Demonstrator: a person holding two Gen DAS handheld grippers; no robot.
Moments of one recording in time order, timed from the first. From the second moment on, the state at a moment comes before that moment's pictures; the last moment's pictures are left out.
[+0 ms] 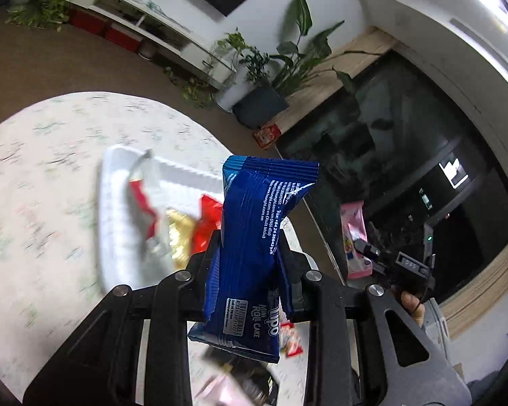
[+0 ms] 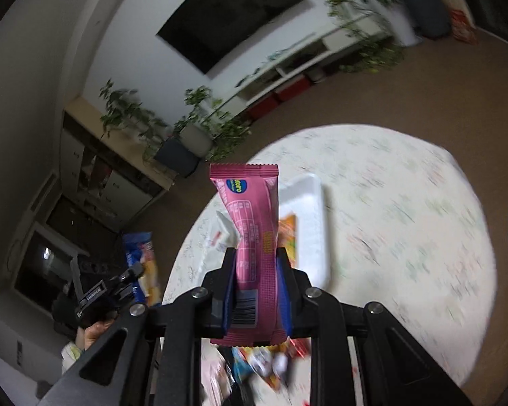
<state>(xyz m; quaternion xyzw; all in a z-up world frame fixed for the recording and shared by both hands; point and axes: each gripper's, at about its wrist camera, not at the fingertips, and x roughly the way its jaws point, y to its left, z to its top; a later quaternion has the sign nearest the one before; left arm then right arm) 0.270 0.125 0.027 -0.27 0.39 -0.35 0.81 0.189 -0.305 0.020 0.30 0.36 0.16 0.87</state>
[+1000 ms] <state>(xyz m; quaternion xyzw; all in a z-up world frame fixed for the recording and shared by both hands) 0.358 -0.002 -0.051 -0.18 0.48 -0.27 0.81 0.303 -0.245 -0.090 0.23 0.49 0.10 0.84</state>
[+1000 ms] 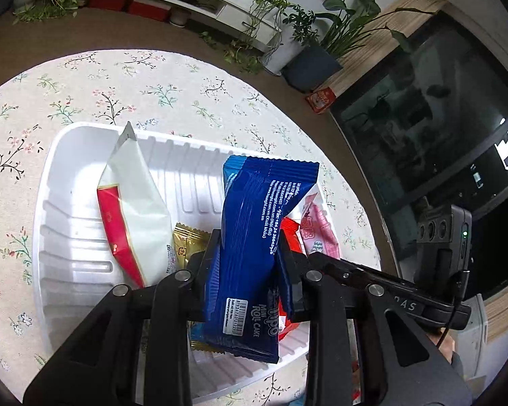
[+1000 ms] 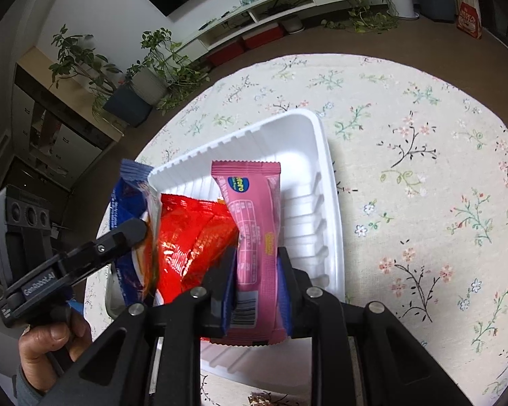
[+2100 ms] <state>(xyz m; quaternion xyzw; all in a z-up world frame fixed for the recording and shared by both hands) 0.142 0.054 0.031 -0.02 0.41 -0.19 0.89 0.112 -0.256 -0.040 0.28 0.36 0.15 0.88</state>
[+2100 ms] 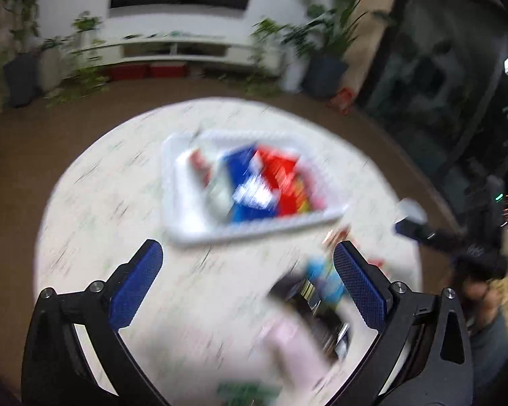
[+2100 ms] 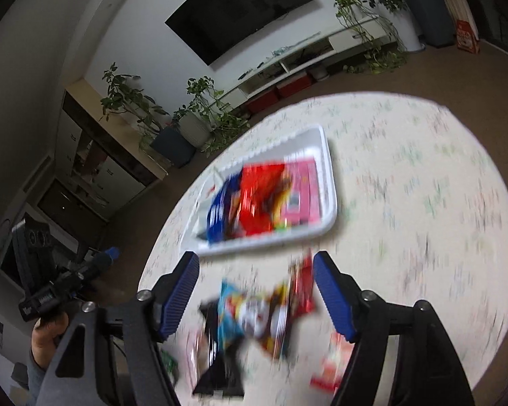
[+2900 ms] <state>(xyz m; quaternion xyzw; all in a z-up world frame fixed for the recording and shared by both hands) 0.039 0.028 -0.093 0.16 0.50 -0.10 0.85 0.056 -0.209 -0.071 0.18 0.38 0.14 0.89</state>
